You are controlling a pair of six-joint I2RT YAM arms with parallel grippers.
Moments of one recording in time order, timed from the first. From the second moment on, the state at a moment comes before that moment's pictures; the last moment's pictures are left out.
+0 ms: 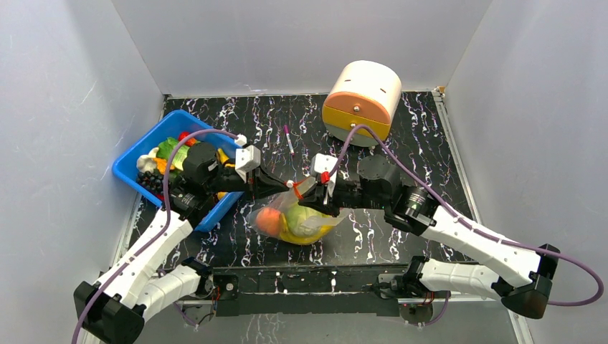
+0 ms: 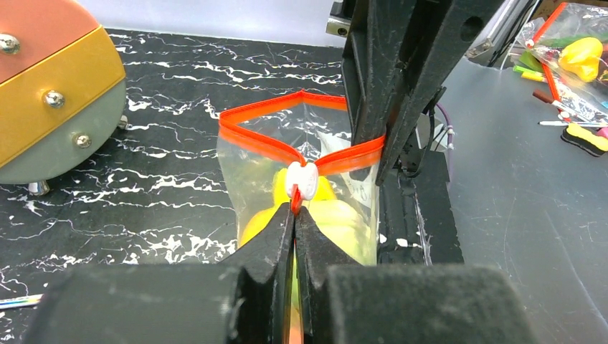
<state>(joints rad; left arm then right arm) -0.48 0.93 0.82 -0.05 1.03 0.07 0.98 1.00 1.03 -0.27 -0.40 -0.18</state>
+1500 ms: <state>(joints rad) -0.48 0.89 0.82 -0.12 0.92 0.08 1.02 1.16 1.17 -0.23 -0.17 -0.04</state>
